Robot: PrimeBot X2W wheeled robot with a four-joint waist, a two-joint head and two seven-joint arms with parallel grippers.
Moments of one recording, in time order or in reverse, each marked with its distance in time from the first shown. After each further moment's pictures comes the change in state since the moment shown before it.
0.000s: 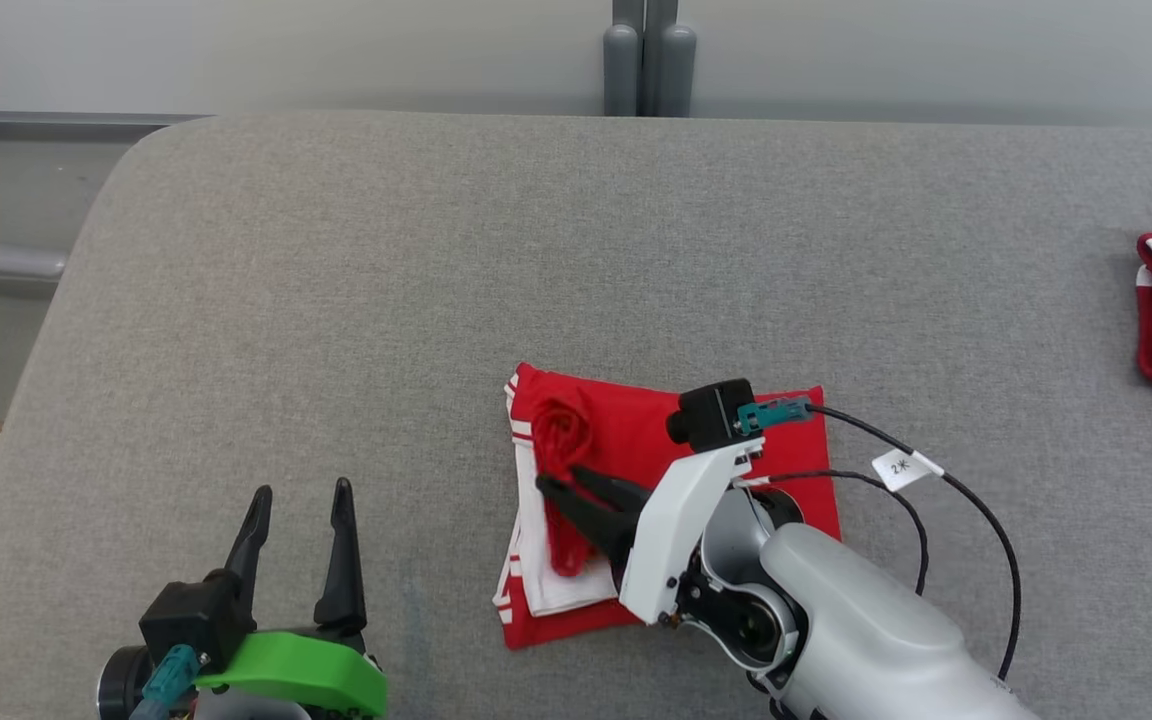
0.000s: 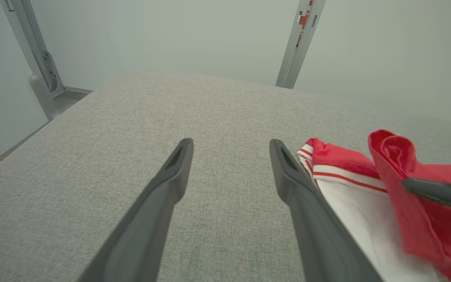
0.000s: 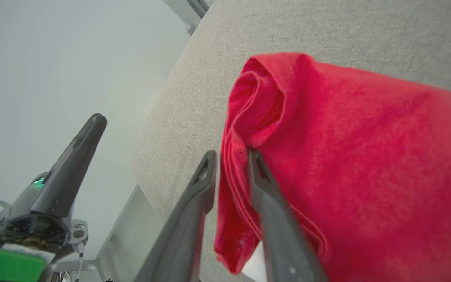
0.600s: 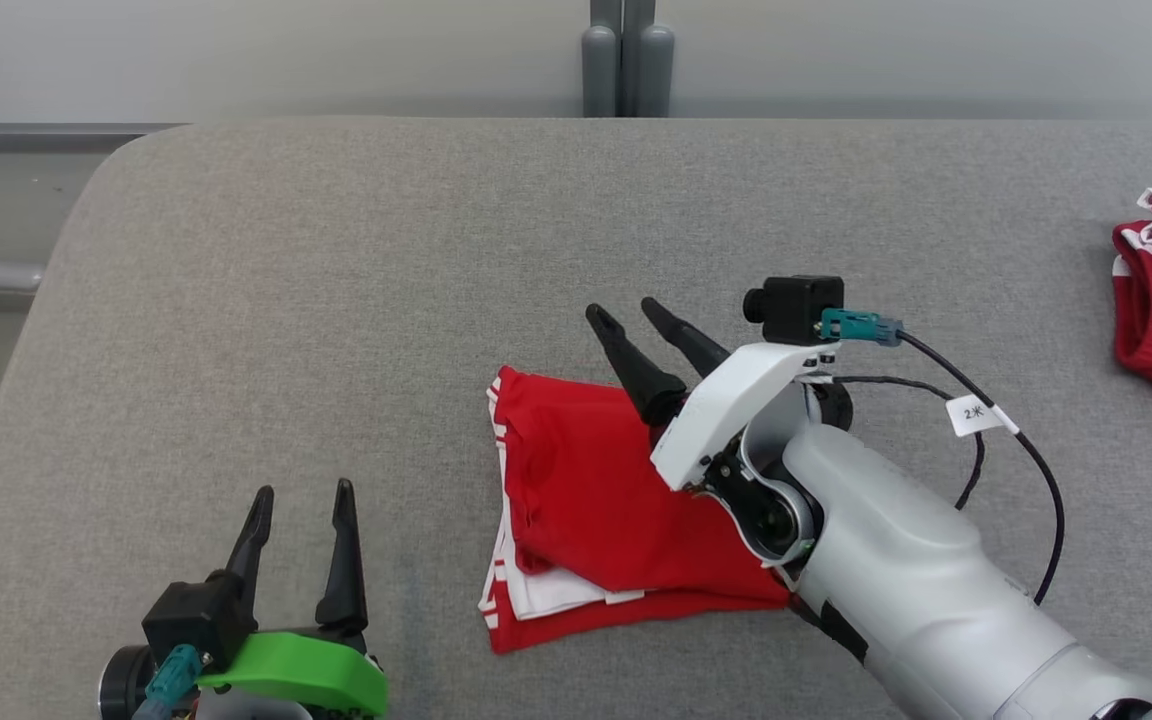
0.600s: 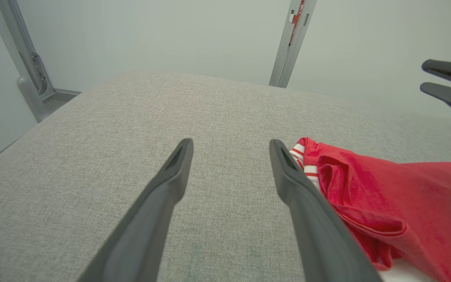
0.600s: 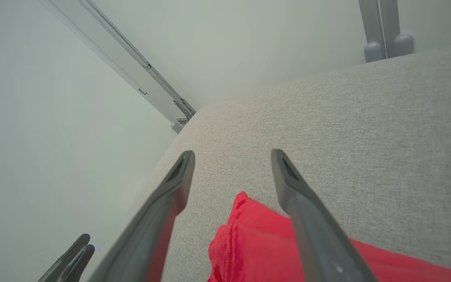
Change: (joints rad) left arm -0.003 -0.003 -0.001 0.010 0.004 -0.003 -0.007; right arm -0.179 0.000 -0.026 0.161 0.034 0.000 -0.312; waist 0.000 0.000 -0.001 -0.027
